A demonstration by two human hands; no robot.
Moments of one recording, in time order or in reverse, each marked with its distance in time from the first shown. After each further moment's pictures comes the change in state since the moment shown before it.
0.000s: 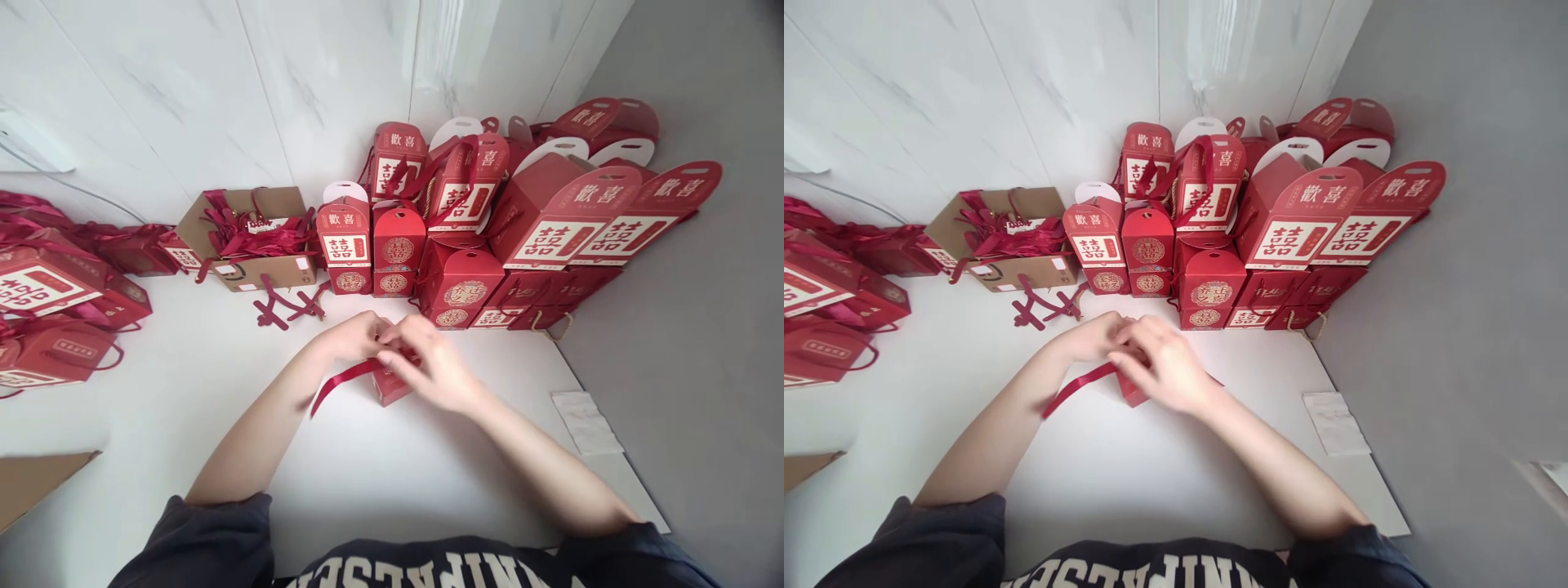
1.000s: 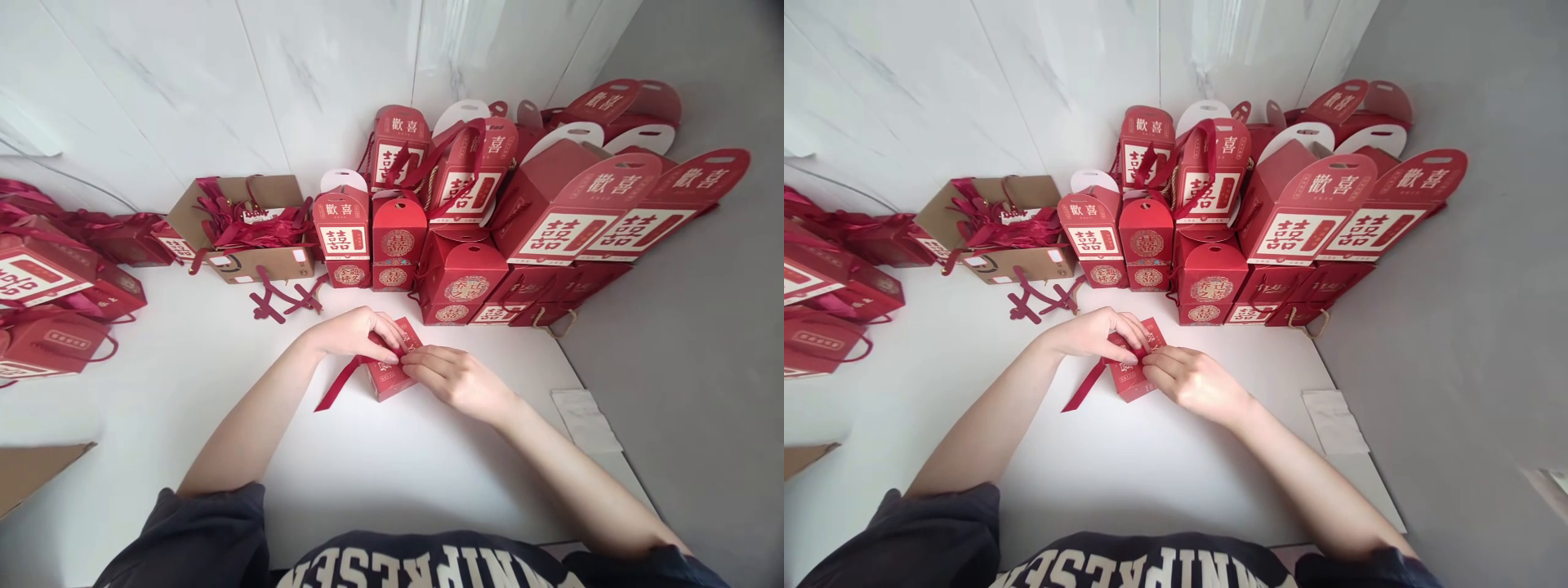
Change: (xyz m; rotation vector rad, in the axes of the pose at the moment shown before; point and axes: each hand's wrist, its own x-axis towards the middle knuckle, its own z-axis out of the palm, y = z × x) left_hand 0.000 0.003 -0.004 0.024 -0.028 0.086; right_hand -0.037 0.022 -0.025 -0.355 -0.187 -0.413
